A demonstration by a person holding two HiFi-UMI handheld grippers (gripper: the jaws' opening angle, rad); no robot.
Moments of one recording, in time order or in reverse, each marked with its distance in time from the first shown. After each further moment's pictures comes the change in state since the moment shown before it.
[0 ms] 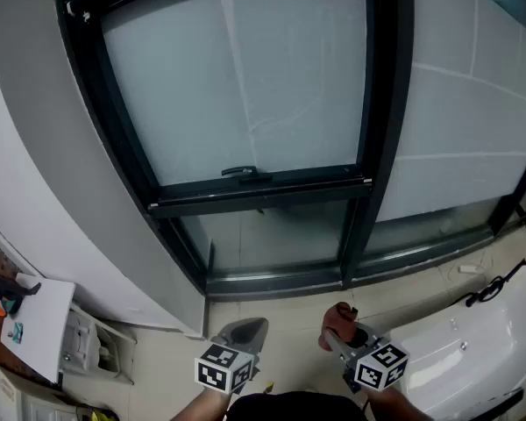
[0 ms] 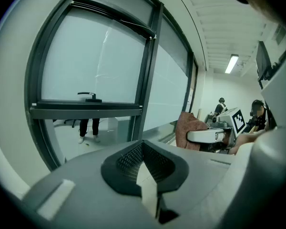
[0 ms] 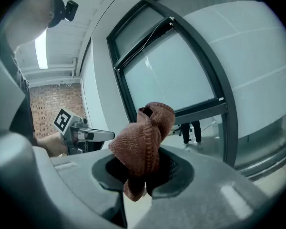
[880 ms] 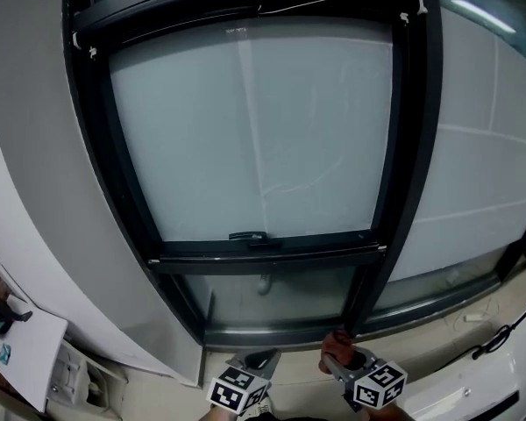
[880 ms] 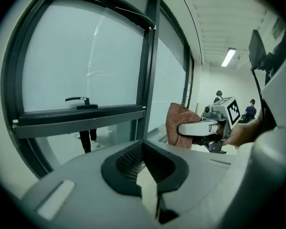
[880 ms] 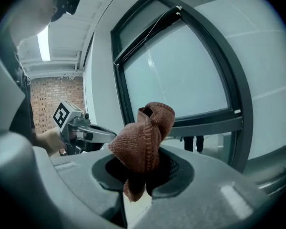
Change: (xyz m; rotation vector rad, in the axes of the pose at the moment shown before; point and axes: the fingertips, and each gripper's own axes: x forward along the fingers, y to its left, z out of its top) left arm 0.075 0.043 0.038 0.061 0.074 -0.063; right arm 0.081 -0.054 0.047 -0.077 0.040 0.015
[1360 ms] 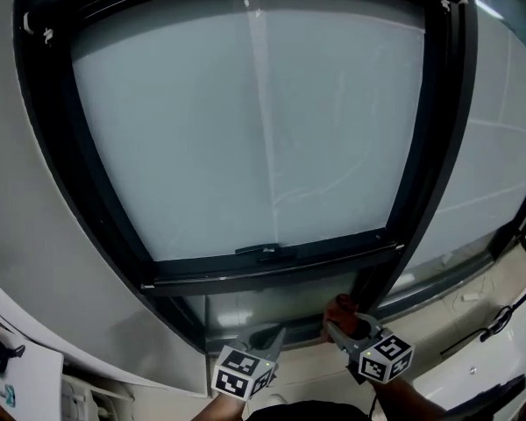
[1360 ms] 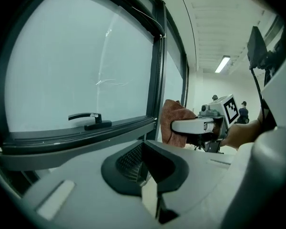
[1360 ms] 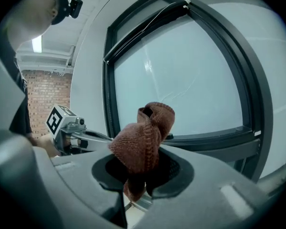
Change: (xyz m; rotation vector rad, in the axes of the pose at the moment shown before) left arm 0.037 0.132 0.069 0.033 -0.080 -0.093; right arm 0.138 -0.035 0.086 -0.041 -0.066 -0.113
